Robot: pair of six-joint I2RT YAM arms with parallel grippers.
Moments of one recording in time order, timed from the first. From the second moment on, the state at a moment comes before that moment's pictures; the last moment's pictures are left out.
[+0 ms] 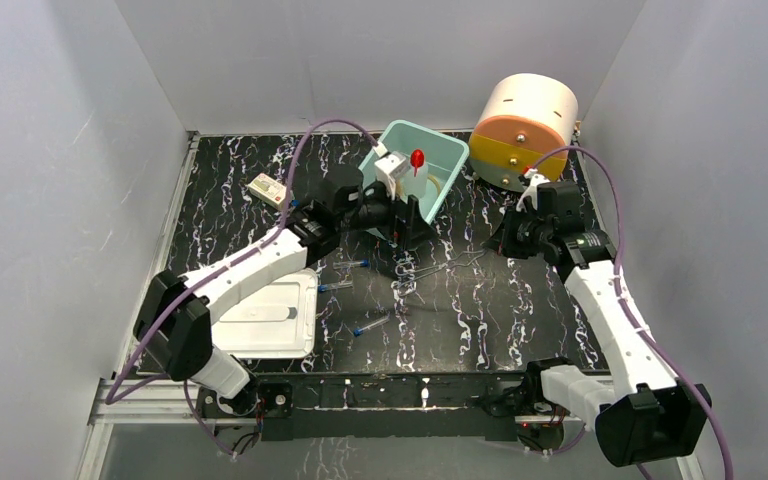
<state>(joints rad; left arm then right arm) -0.72 1.51 1.19 0.03 0.47 -0.29 0.20 1.05 0.97 -0.69 -0.28 0.31</state>
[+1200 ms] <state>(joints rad) -0.82 1.55 1.12 -0.03 0.63 -0.08 0.20 1.04 1.09 -0.71 -0.58 0.31</state>
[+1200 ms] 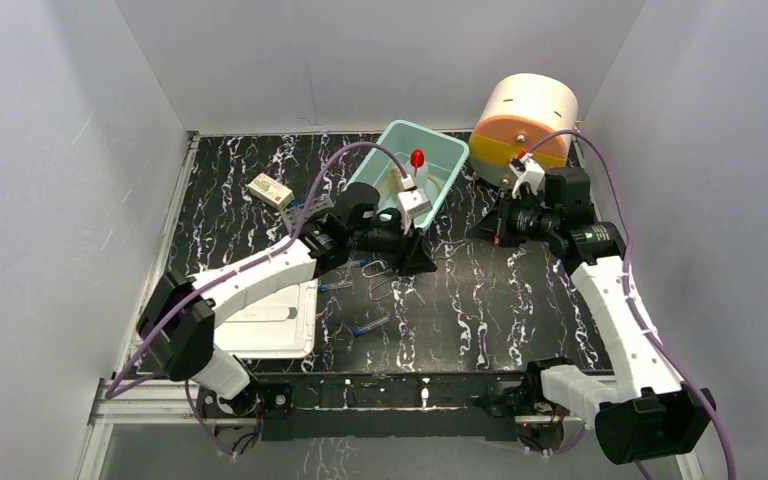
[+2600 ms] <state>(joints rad) -0.73 1.56 1.29 -0.32 0.48 0.15 0.19 1.22 1.27 -0.39 -0.58 0.55</state>
